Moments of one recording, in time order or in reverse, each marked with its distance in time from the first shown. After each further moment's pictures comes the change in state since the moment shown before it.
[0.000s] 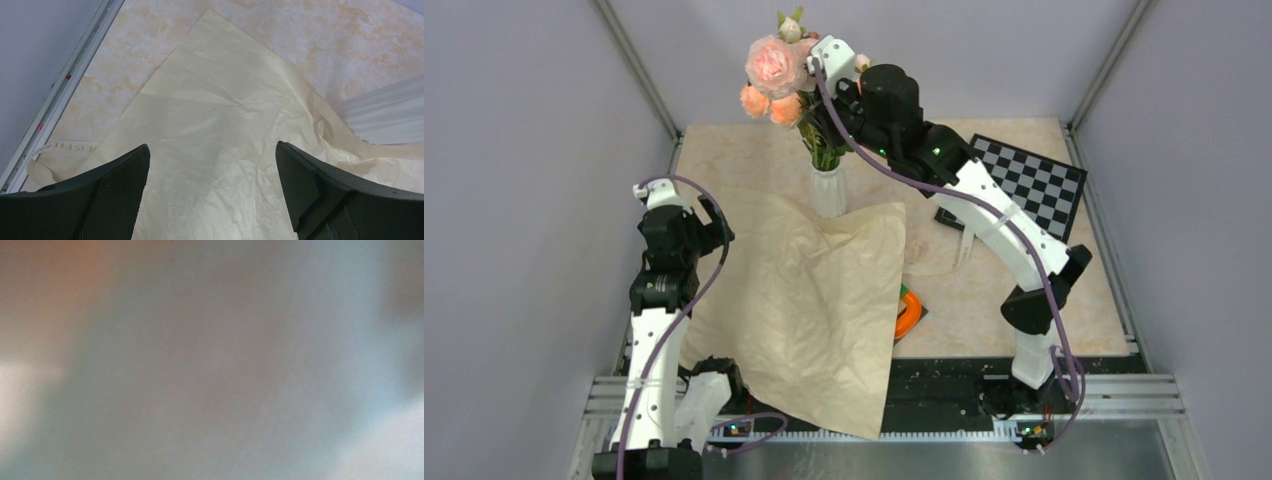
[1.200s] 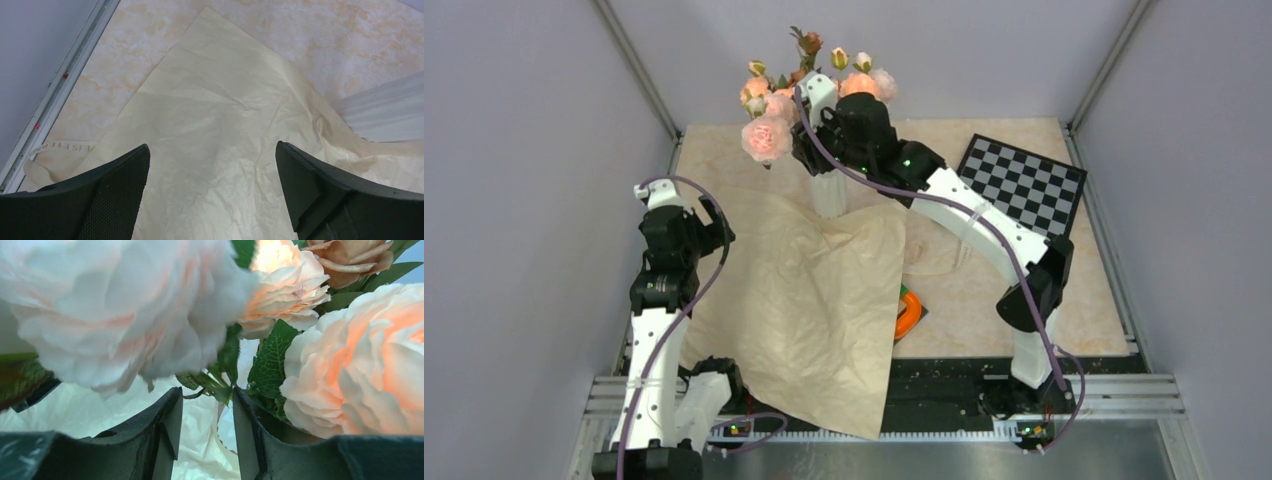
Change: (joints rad) left arm 0.000 0.000 -0.004 0.000 0.009 0.000; right arm 0.002 0.048 -0.187 0.081 -0.031 0.070
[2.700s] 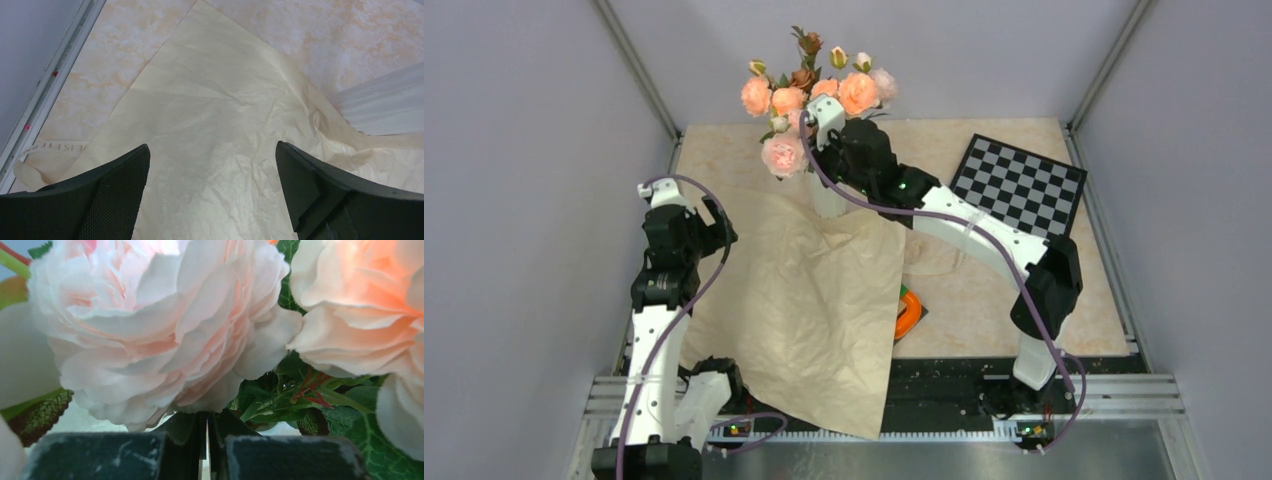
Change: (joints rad) left arm 0.000 0.016 -0.002 0.000 0.030 0.000; right arm 0.005 -0.090 -0.328 0.280 0.091 0.014
